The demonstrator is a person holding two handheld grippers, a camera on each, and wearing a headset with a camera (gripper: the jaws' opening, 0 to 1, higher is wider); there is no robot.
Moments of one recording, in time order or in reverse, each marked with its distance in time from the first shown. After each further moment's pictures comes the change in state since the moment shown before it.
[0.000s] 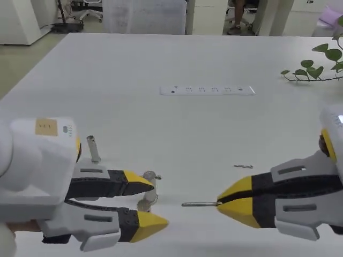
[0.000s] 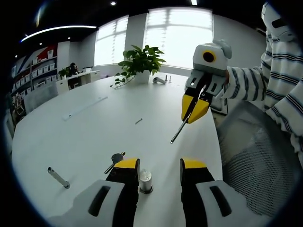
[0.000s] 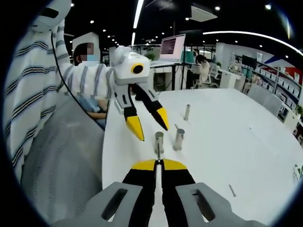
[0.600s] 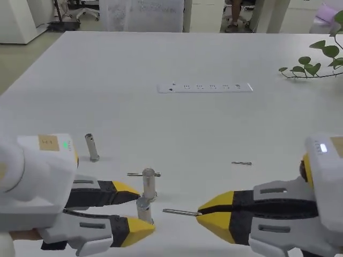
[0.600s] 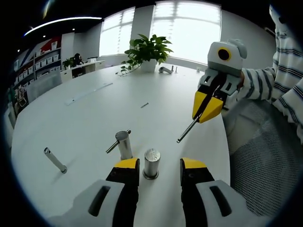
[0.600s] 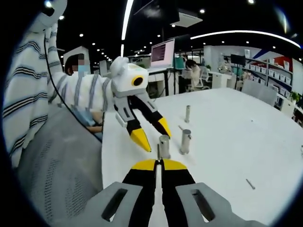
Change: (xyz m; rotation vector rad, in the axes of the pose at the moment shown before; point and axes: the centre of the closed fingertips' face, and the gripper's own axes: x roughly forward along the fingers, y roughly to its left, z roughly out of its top) left arm 0.004 0.012 -0.034 -0.042 0.078 0.032; right arm 0.031 0.012 -0.008 0.111 -0.092 -0.048
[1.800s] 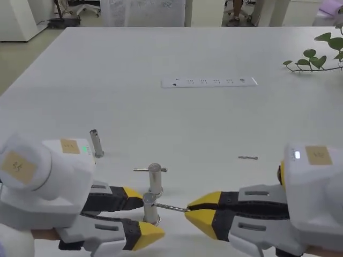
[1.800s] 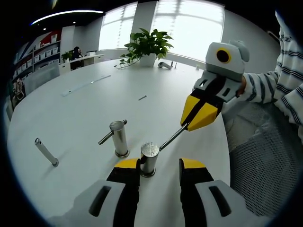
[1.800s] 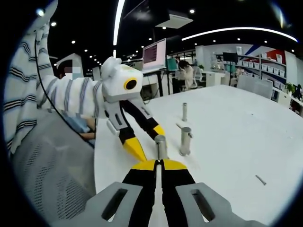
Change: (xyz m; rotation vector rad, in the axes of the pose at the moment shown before) left arm 0.010 -0.001 -0.014 -0.040 0.035 -0.031; right arm 0.026 -0.006 -0.007 0.060 -0.033 -0.043
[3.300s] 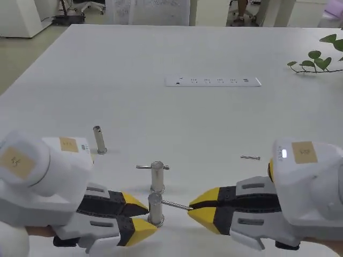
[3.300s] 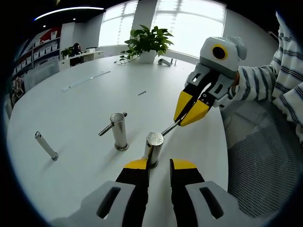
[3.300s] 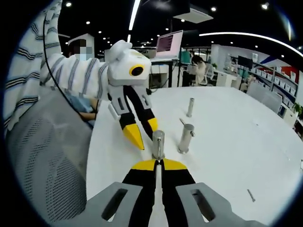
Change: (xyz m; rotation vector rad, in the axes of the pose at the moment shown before) left arm -0.005 -0.001 -0.011 -0.010 0.031 -0.010; right arm 0.006 -0.004 -0.010 -0.171 0.104 0.047
